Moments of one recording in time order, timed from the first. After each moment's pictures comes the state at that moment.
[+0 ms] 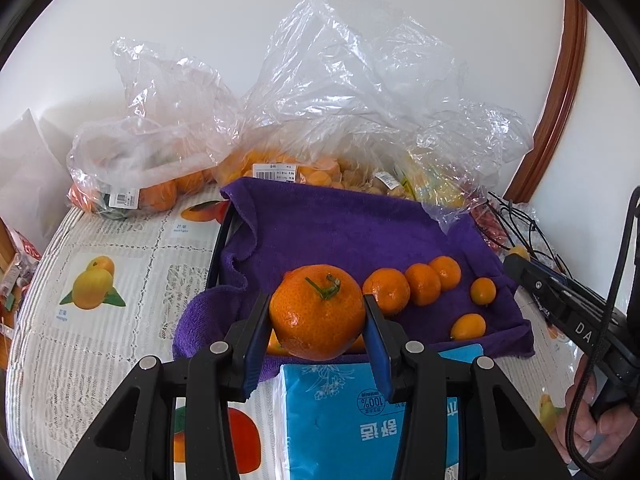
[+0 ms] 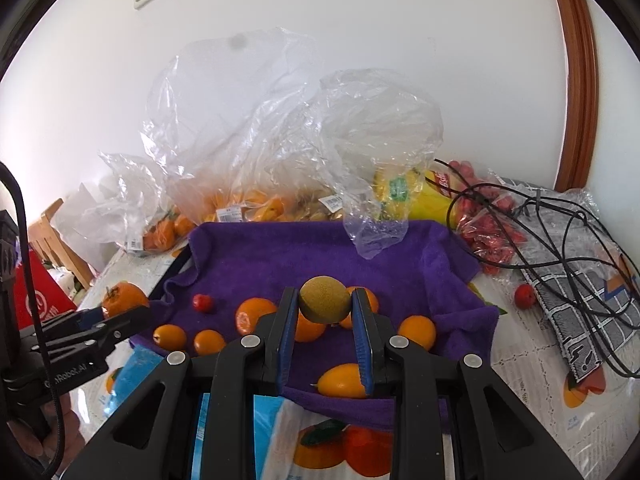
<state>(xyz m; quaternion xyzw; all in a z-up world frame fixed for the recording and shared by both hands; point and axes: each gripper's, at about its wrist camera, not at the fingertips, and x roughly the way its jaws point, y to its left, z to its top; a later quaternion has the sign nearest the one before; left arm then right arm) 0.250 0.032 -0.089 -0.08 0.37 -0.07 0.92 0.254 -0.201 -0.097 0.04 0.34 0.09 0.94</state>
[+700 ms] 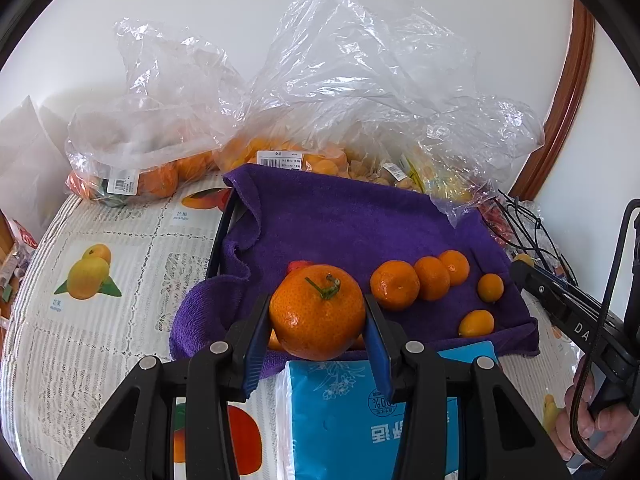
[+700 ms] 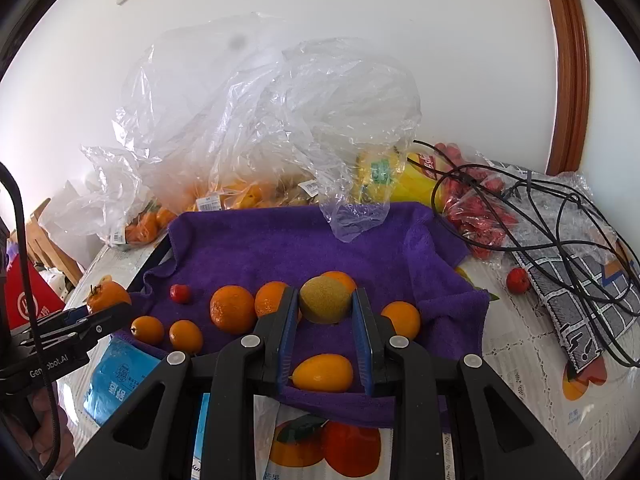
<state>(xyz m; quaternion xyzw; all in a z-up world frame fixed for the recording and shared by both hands) 0.254 0.033 -0.100 -0.08 0.38 -0.07 0.92 0.260 -0.212 -0.110 0.05 0.35 0.08 0.93</state>
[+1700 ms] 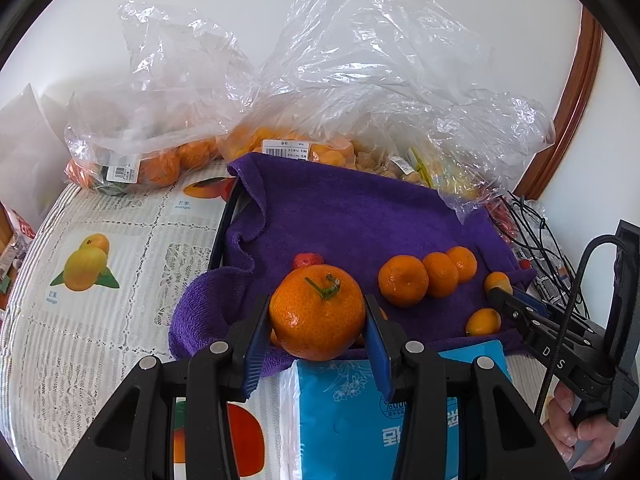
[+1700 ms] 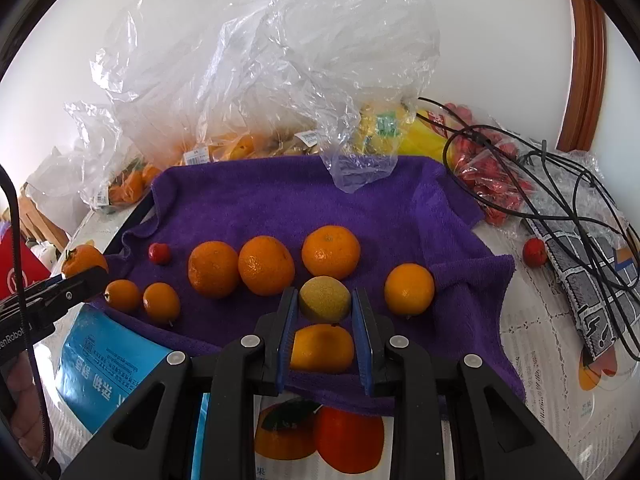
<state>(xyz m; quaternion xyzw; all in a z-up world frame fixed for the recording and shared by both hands) 0.261 0.037 -0.109 -0.09 0.40 -0.06 0.91 0.274 -0.205 -0.141 0.03 0.41 0.08 0.91</state>
